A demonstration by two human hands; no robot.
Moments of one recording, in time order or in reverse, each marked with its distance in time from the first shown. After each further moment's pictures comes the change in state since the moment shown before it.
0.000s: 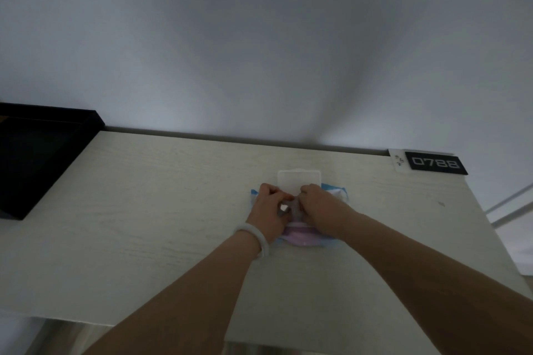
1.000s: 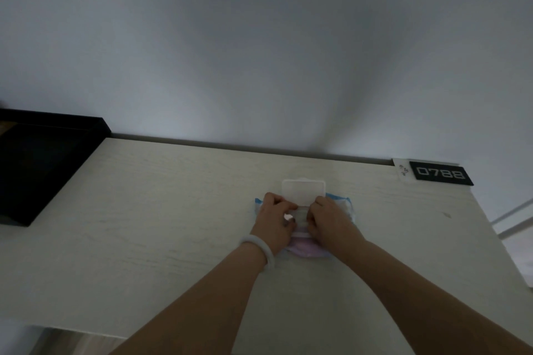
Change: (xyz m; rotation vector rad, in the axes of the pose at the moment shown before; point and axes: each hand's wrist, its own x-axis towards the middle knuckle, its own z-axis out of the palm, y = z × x) left_hand -0.003 0.003 -0.002 0.007 0.027 -0.009; right_hand -0.012 0.002 0.038 0.074 0.247 0.158
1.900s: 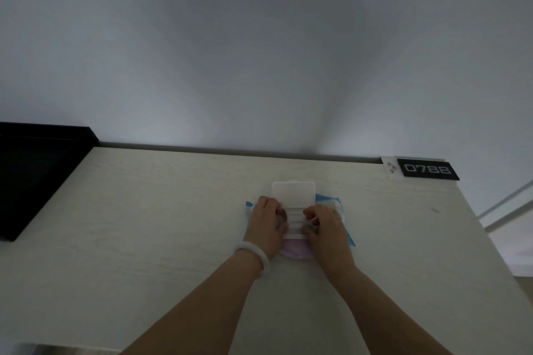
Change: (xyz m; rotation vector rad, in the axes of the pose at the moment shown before) left_hand -0.002 0.011 0.002 0.032 0.005 -0.090; right_hand -0.034 -0.020 0.001 0.663 0.230 0.509
